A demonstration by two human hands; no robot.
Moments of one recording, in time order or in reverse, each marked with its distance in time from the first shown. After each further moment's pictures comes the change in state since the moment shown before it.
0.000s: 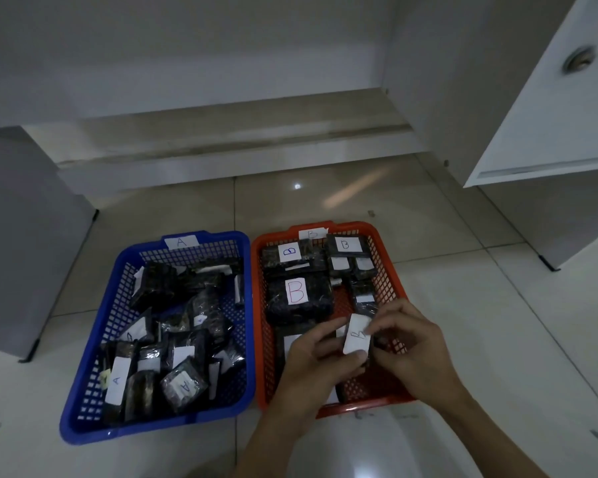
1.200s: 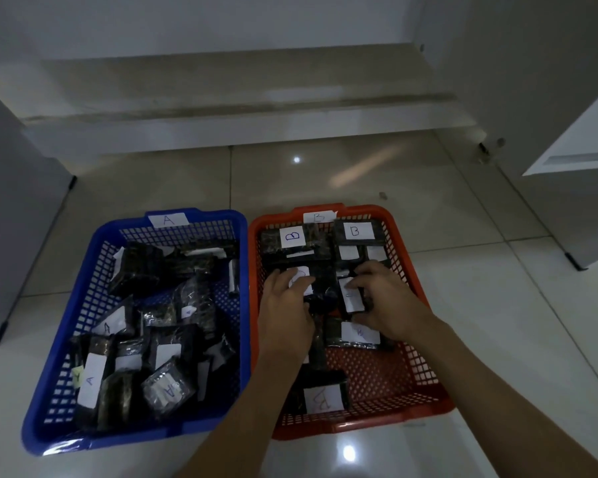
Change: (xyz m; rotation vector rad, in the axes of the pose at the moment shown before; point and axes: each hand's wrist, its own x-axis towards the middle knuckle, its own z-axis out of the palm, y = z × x) left_hand 0.095 -0.011 -0.055 1.158 0.489 0.464; right_hand 0.093 0.048 0.019 -0.815 -0.456 0.124
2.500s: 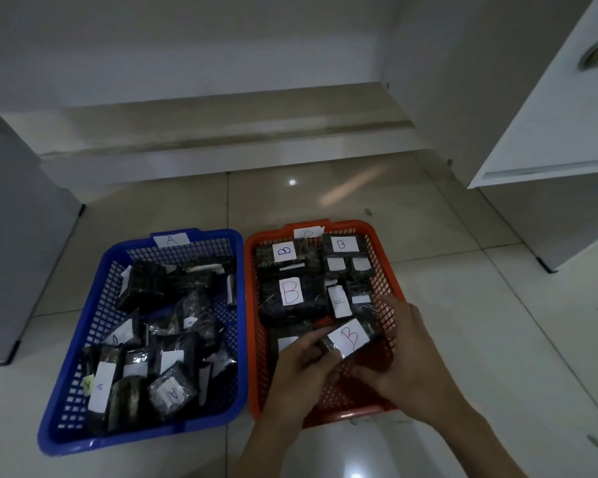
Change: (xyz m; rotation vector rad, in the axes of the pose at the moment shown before) left_hand -0.072 0.047 -0.026 -0.960 -0.379 -0.590; right_hand -0.113 -0.046 -0.014 0.414 0.227 0.219
